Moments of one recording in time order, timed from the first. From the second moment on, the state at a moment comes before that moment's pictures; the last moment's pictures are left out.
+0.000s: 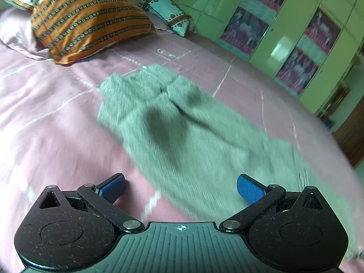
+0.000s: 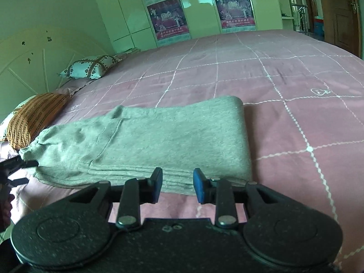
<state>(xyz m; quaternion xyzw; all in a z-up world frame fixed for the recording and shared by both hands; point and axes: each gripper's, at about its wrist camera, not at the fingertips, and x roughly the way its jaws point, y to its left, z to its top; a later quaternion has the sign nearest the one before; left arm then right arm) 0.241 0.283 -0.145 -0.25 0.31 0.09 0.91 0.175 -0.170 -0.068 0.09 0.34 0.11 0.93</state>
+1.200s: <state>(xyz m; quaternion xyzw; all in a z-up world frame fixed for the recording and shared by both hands) 0.269 0.351 -0.172 -0.33 0.30 0.04 0.90 0.216 -0.025 -0.080 -0.01 0.33 0.18 0.93</state>
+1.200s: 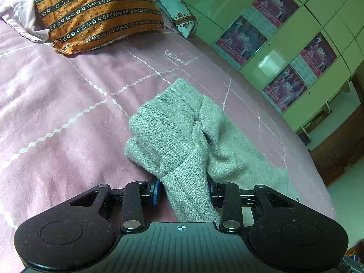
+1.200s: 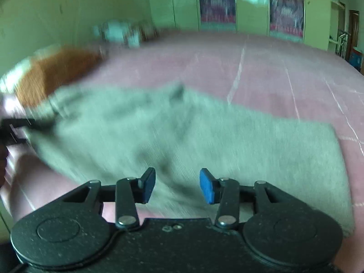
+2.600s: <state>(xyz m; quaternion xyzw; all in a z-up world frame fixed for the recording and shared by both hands) 0.264 -0.048 -0.066 -0.09 0.31 -0.22 0.92 0.168 -0.329 -0.092 0.35 0.26 0.02 0.90</state>
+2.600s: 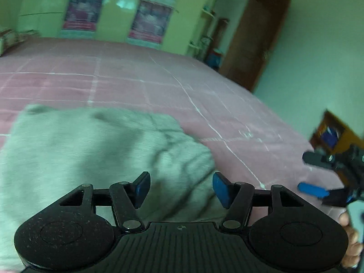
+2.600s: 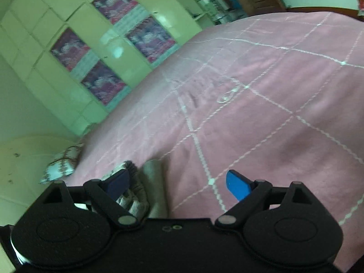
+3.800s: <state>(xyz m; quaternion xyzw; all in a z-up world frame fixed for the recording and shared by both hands) 0.218 0.109 -0.118 -0.08 0.38 -0.09 0.92 0.255 -0.235 -0.122 0.38 0.34 0.09 0.86</state>
